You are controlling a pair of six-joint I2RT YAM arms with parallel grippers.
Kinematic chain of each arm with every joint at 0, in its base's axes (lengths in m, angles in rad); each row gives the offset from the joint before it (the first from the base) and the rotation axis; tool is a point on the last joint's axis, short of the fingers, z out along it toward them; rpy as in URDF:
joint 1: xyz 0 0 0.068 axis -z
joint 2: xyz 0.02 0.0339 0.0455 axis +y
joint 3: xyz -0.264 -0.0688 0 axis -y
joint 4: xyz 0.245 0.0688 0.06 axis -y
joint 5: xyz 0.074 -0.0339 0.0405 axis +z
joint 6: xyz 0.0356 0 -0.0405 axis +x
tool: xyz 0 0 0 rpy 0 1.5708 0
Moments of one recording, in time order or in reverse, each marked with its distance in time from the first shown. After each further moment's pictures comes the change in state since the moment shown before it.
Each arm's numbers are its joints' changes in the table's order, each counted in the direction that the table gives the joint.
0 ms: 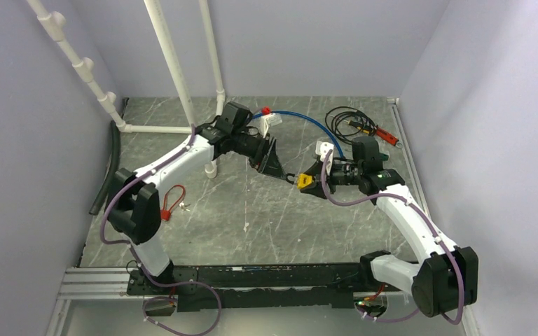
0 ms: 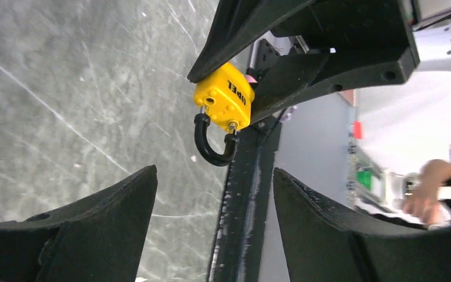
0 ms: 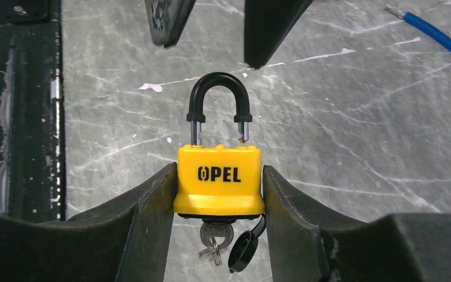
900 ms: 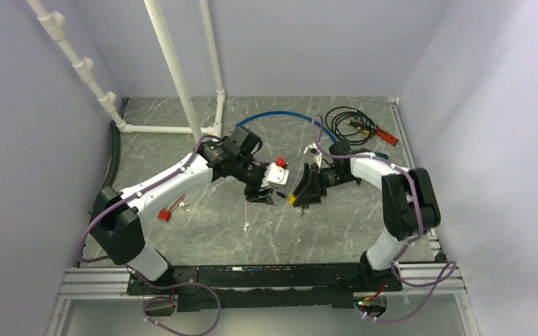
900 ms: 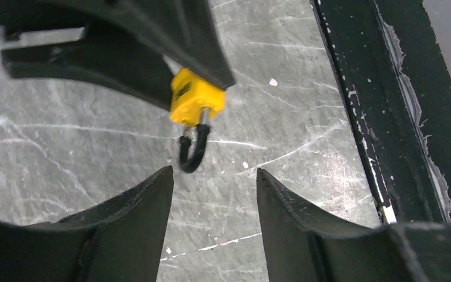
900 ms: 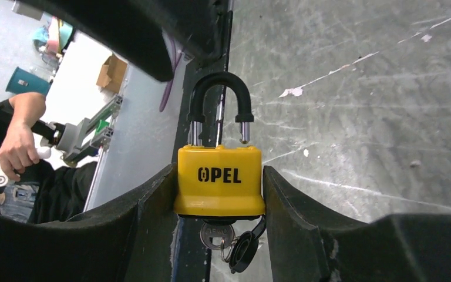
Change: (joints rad) left arm 0.163 -0.190 -0.115 -0.265 0.255 1.083; right arm 0.018 0.531 0.097 -0.264 0.471 0.055
